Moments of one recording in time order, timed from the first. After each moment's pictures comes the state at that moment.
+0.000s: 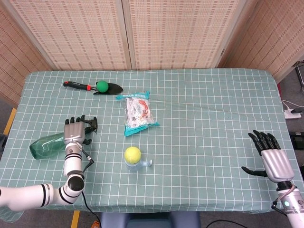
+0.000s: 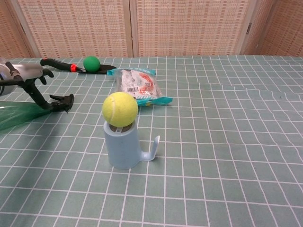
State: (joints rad) left arm -0.89 -1.52 -0.31 -1.58 0.16 1.28 0.95; right arm 0.16 -1.07 0.04 -1.63 -1.47 1.33 -0.05
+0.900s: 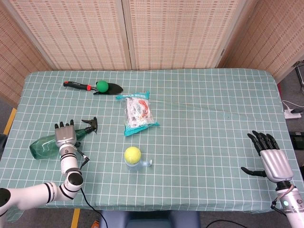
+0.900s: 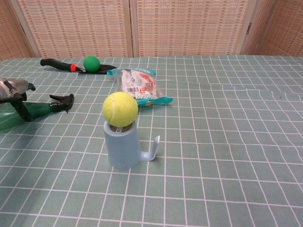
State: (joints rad) left arm -0.86 -1.61 -0.29 -1.35 0.12 1.24 1.03; right arm 0.16 -1.06 0.03 -1.64 -1.46 1.31 -0.06
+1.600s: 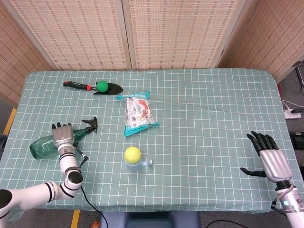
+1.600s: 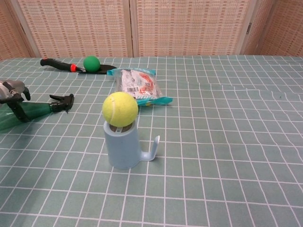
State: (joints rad) left arm -0.85 -1.63 -0.31 -1.30 0.12 1.23 1.07; right arm 0.17 -1.05 0.03 -1.65 -1.46 1.29 -0.03
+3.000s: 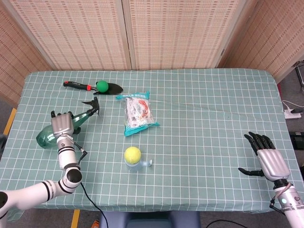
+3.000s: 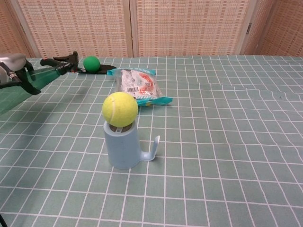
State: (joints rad) left arm -0.81 -1.62 -0.41 -1.31 0.36 1.25 0.86; right arm 0.19 -1.04 0.03 -1.68 -1.42 1.24 -0.03
